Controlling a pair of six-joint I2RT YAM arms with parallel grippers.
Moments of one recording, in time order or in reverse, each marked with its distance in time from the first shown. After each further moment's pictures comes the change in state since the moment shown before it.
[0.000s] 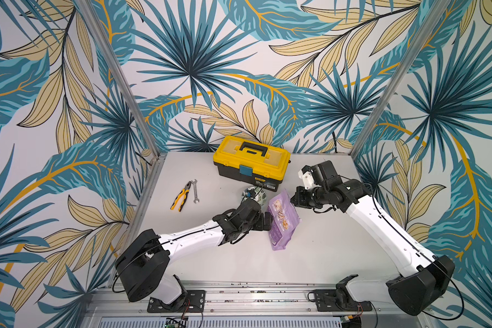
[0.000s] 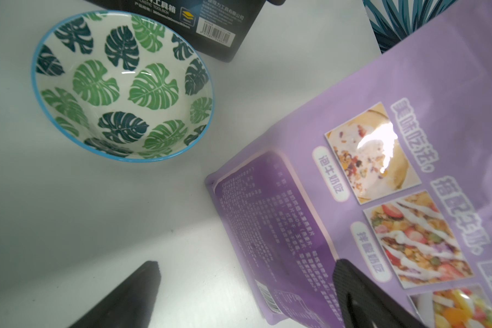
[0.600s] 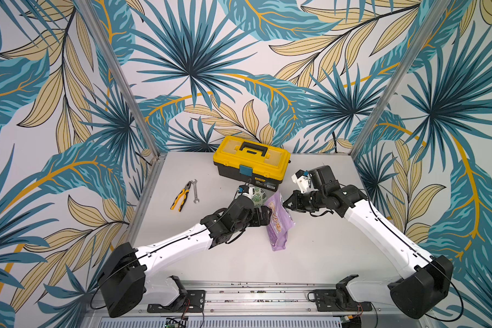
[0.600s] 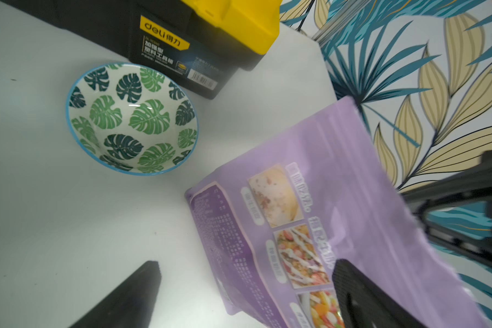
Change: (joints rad) left arm 0.012 -0.187 0.000 -0.021 0.005 -0.107; right arm -0.003 -0.027 -0.120 0.144 -0.212 0.010
